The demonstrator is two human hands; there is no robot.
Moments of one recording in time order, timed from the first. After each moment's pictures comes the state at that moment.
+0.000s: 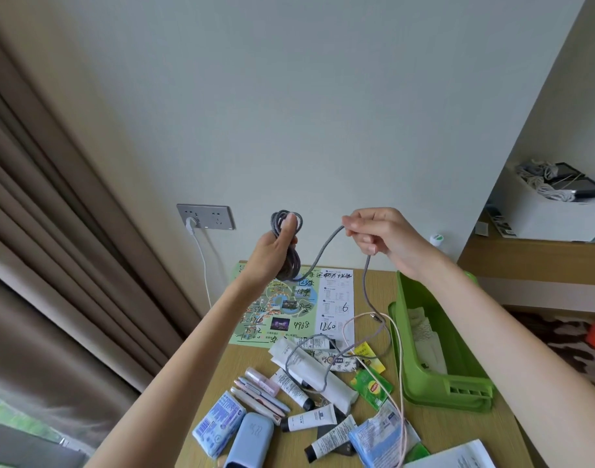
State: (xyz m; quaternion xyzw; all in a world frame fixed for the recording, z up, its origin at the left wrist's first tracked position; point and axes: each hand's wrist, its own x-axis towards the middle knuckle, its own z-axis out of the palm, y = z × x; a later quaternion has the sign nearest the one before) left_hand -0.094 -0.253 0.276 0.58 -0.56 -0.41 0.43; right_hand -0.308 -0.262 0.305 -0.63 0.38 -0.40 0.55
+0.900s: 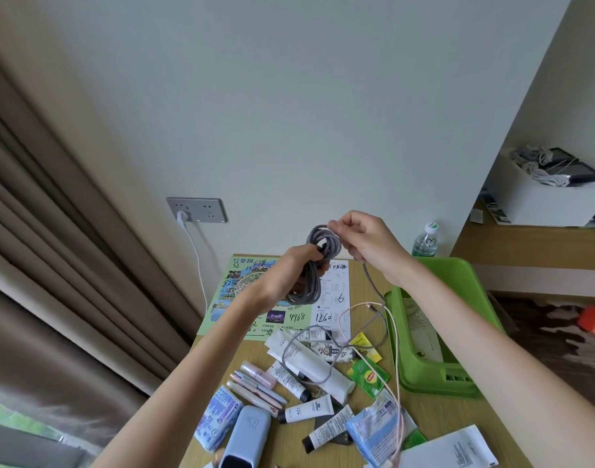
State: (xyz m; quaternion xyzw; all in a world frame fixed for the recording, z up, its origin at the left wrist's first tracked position) left_hand -0.121 -0.225 0.270 0.49 -0.60 -0.56 0.29; right_hand -0.293 -0.265 0.263 -0.61 0.46 -0.43 0.48
